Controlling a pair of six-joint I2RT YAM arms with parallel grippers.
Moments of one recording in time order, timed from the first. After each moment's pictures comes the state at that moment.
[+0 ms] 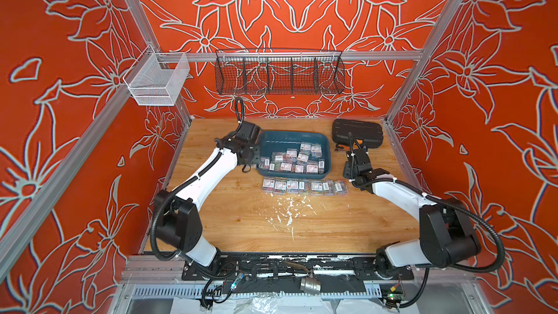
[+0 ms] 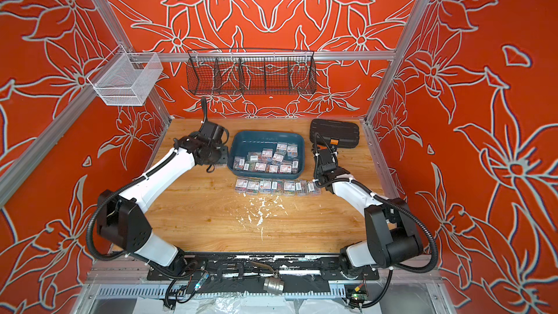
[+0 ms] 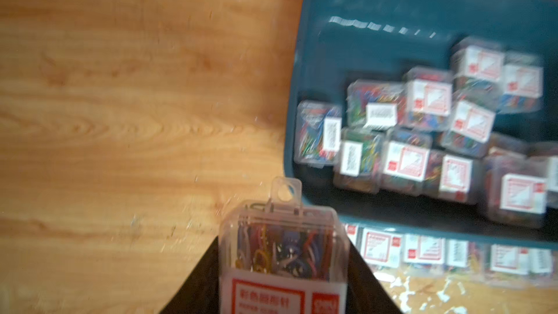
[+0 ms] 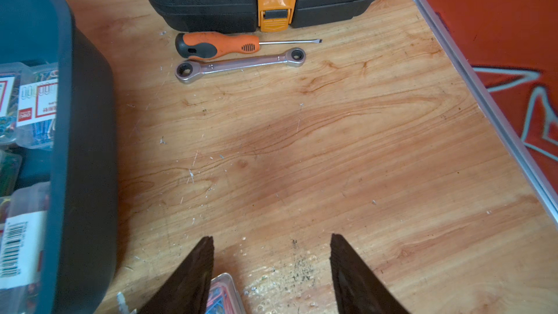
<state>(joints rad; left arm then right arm) -0.33 1.53 1.29 -0.84 -0.19 -0.44 0.28 1.42 0.80 -0.27 0.45 0.47</state>
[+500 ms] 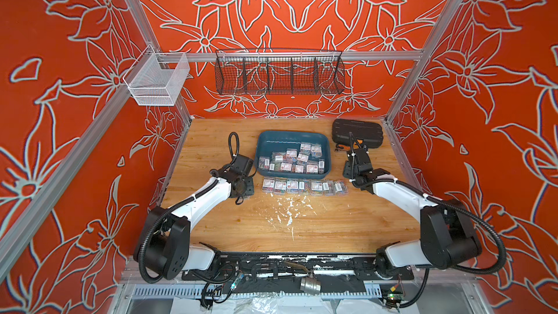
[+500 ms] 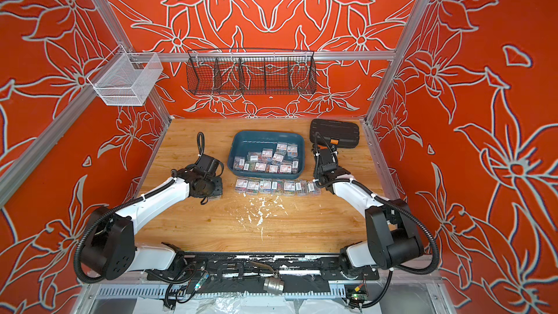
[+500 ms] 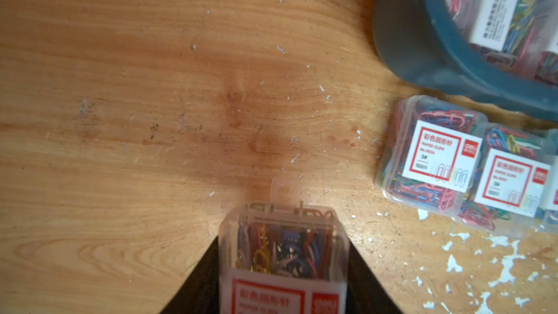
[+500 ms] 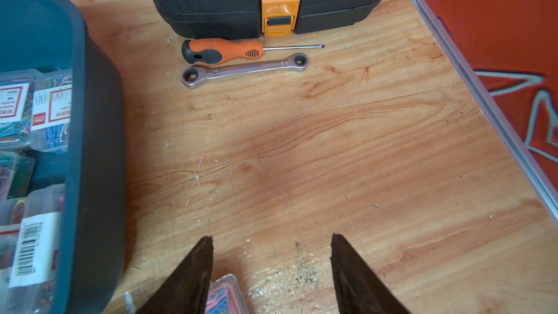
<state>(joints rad) -0.33 1.37 0.83 -0.64 -0.13 -0.52 0.28 1.41 0.80 -0.26 0.44 0.47</state>
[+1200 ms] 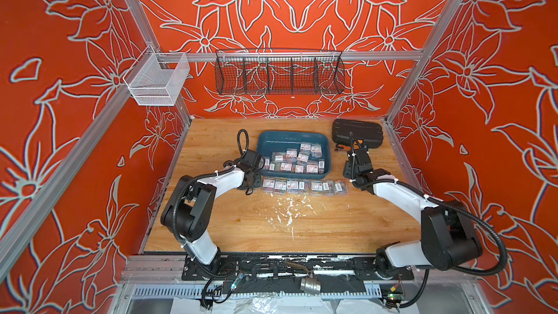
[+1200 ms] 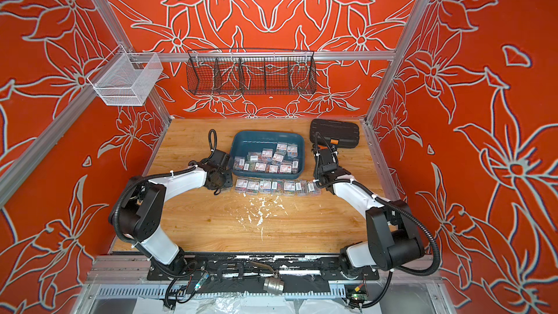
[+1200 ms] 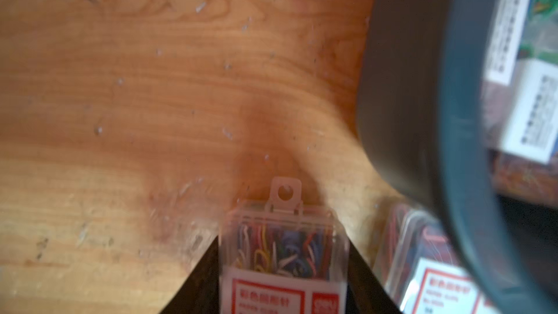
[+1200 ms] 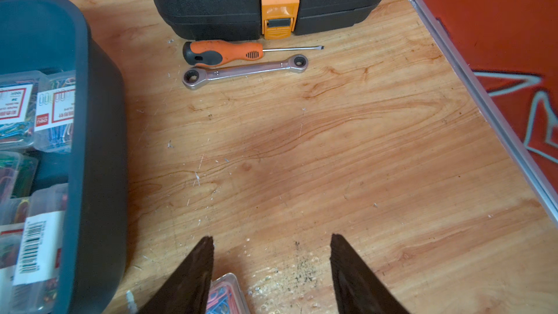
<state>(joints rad) -0.33 1.70 0.96 -0.44 -0.14 -0.53 0.28 1.41 0.79 -0.26 0.44 0.47</state>
